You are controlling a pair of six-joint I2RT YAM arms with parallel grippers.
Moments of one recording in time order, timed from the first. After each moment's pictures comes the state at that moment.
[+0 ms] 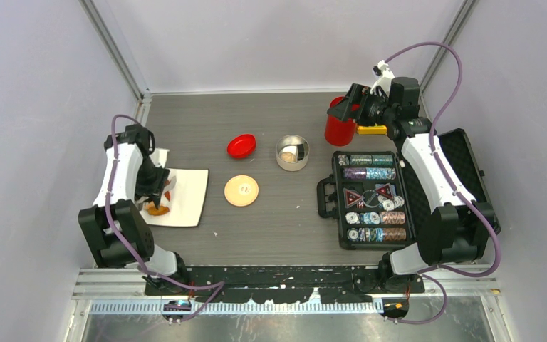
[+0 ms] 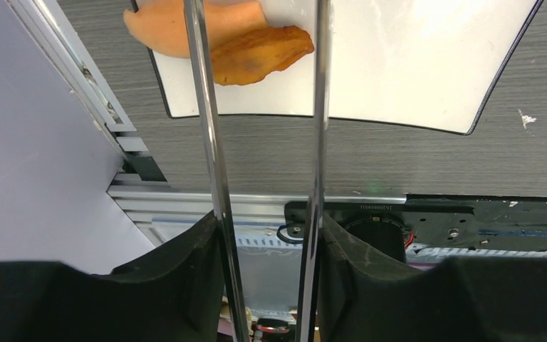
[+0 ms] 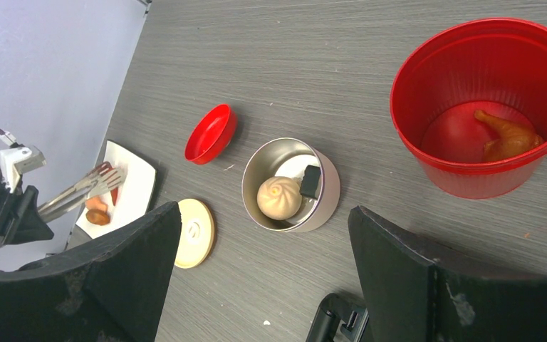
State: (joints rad) left arm 0.24 1.47 1.24 -1.29 -0.11 0.34; right arm 0.07 1.46 1.31 -0.27 -0.54 0.36
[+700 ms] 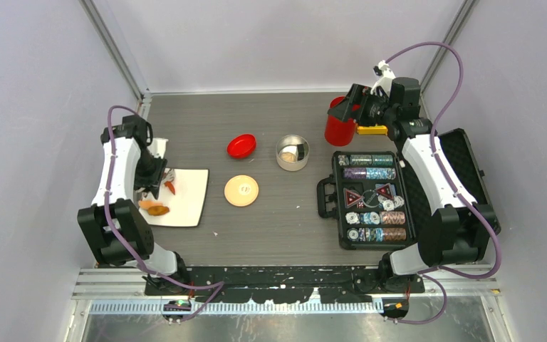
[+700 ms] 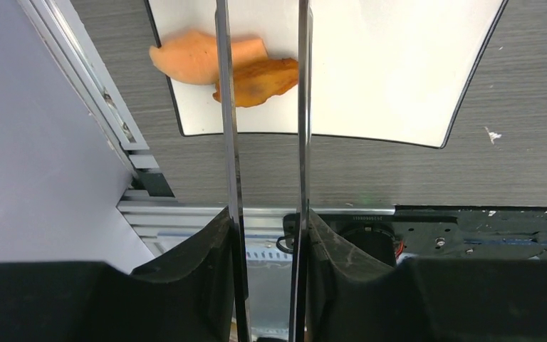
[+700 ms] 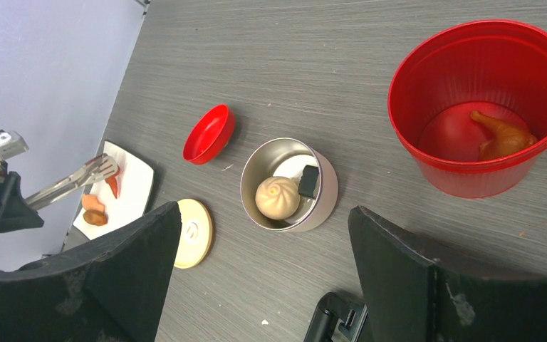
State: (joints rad) left arm 0.22 1.50 1.33 -1.30 -0.08 0.33; right arm 0.07 1.45 1.31 -0.28 -0.54 0.36
